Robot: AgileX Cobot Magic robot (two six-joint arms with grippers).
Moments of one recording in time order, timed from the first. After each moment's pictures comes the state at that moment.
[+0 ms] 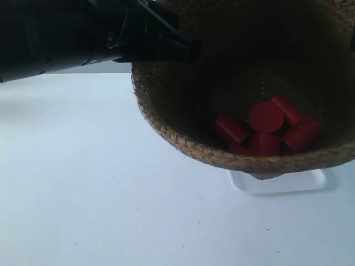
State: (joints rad) left arm -0.97 1.29 -1.09 -1.79 -0.32 1.75; right arm 1.08 0.81 -0.92 -1.13 1.21 1.24
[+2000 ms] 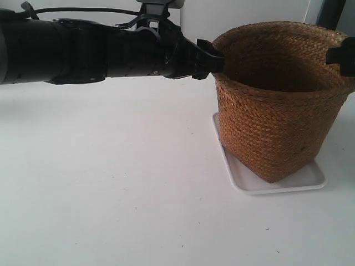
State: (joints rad) left arm -0.72 1.74 -1.33 -1.79 0.15 1.64; right arm 0.13 1.34 -1.03 -0.79 0.59 0.81
